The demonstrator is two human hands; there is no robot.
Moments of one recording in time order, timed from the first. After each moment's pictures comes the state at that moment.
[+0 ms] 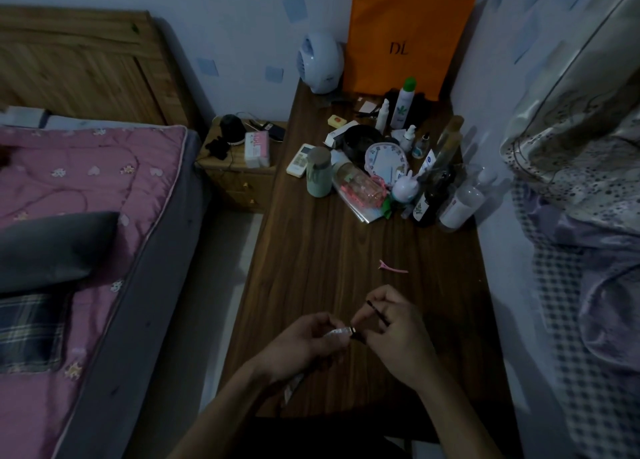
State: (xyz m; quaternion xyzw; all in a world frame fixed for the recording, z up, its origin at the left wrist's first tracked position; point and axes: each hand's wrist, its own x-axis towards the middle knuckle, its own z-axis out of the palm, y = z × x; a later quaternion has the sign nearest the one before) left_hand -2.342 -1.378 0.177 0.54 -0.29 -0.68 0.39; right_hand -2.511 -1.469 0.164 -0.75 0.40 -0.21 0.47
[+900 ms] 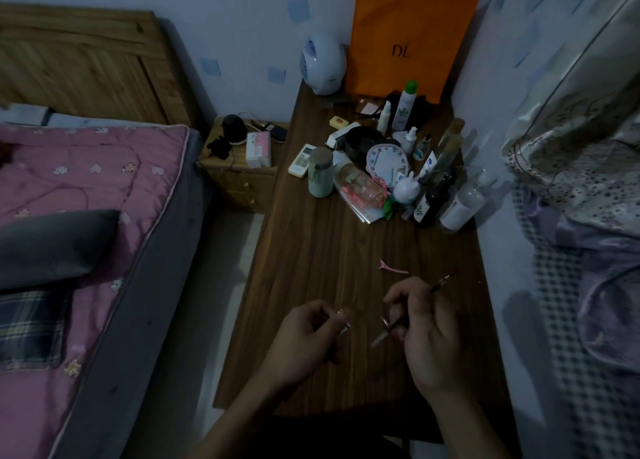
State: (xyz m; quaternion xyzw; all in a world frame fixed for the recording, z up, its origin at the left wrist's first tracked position) left_hand -2.353 -1.377 0.174 0.67 -0.31 -0.52 0.43; right_hand -2.509 -1.452 0.230 -0.59 0.42 -0.39 0.58
